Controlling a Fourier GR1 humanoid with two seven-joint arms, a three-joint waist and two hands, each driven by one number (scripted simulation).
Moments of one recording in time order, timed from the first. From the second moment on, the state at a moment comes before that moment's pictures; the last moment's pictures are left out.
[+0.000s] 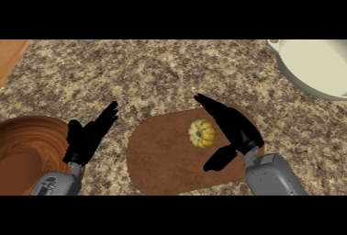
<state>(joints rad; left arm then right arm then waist) -0.13 0.26 -0.20 -1.33 0.17 -0.05 0.11 -0.30 -0.12 0.34 -1.55 0.58 0.29 0.31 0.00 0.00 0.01</state>
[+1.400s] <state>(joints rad) -0.08 0.19 -0.13 -1.40 0.08 -0.09 0.17 -0.32 -0.14 0.12 -1.11 0.54 0.16 -0.33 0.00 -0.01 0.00</state>
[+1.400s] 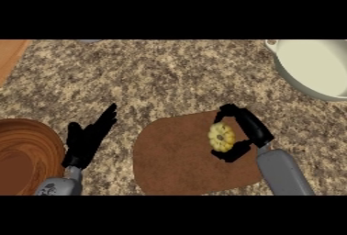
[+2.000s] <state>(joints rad) -0.06 0.20 -0.12 -1.41 0.09 -0.08 0.15 -0.25 -0.62 -0.46 -0.85 0.11 0.42 -0.58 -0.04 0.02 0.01</state>
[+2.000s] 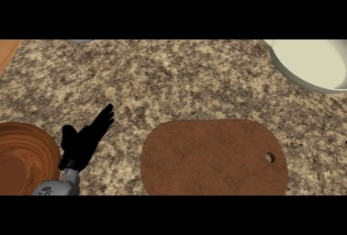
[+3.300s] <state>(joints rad) -0.13 0.18 -0.15 -1.35 0.06 -0.13 0.13 -0.64 -1.06 -0.40 -0.37 0.33 0.30 -0.71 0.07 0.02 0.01</state>
